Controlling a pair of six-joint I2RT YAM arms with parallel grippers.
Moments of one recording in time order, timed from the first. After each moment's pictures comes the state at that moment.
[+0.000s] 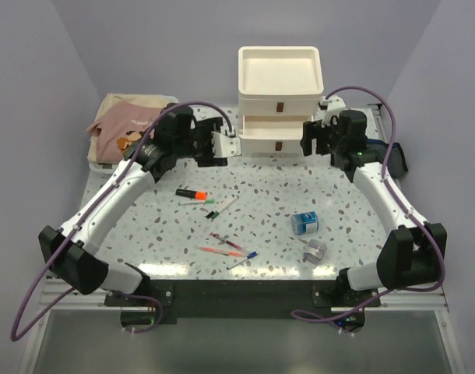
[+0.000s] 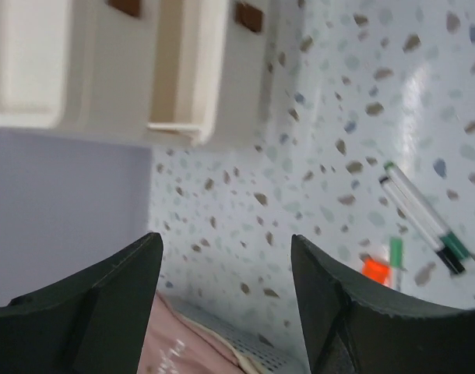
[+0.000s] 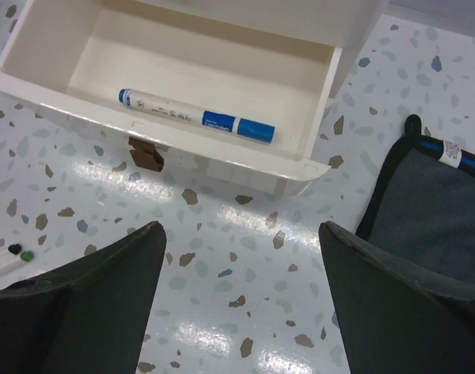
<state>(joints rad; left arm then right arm) -0.53 1.42 1.43 -0.57 0.36 0.99 0.14 1.41 1.15 -0.23 -0.14 -0.04</state>
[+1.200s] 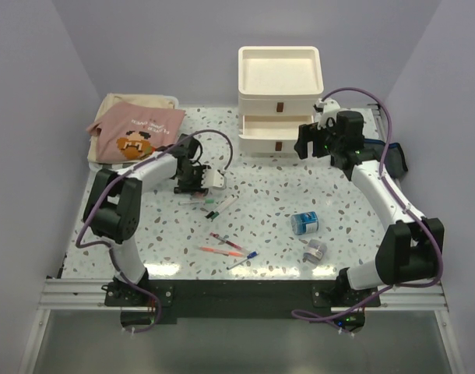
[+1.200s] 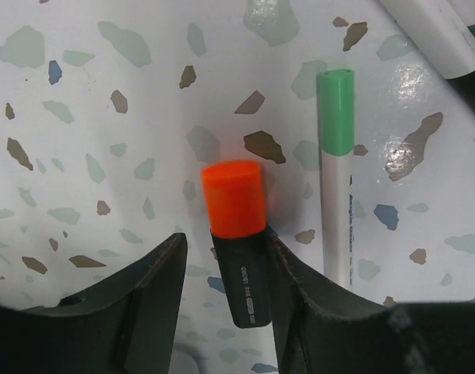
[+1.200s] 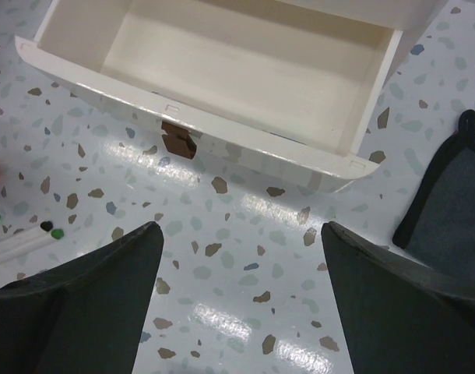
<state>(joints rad) -0.35 1.83 1.20 -0.64 0.22 1.29 0.14 1.44 1.16 -0.25 -0.23 -0.03</state>
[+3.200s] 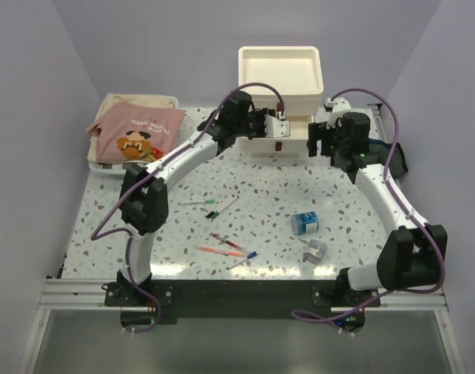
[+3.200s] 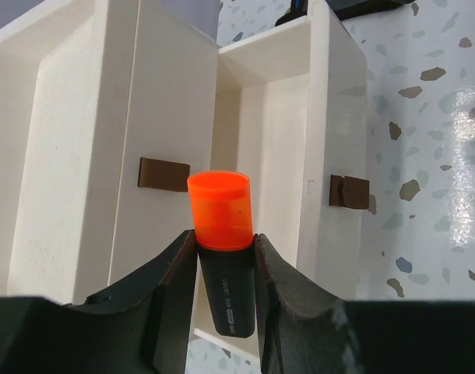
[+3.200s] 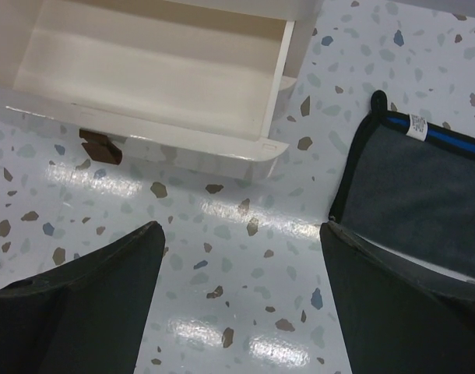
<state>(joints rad) -0.63 2.05 1.84 -0.20 0.37 0.97 0.12 1.40 1.13 -0.23 -0.07 -0.04</state>
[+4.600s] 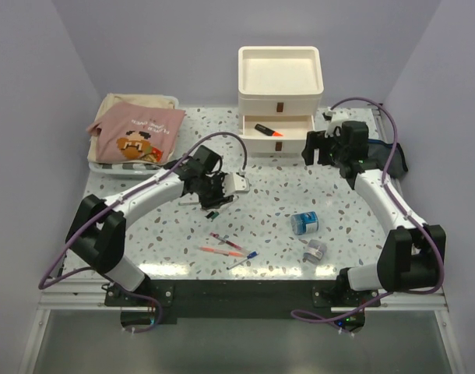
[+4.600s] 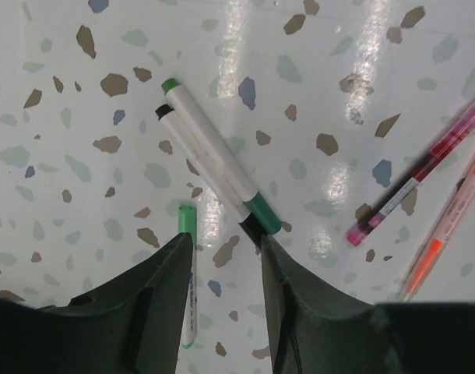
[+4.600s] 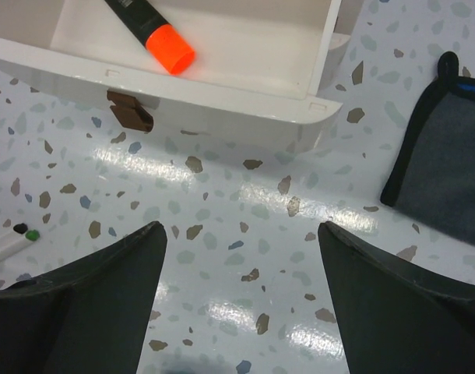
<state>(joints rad) -0.61 1.58 1.11 -0.62 0.32 0.75 0.10 1.38 1.04 -0.20 -0.18 0.02</state>
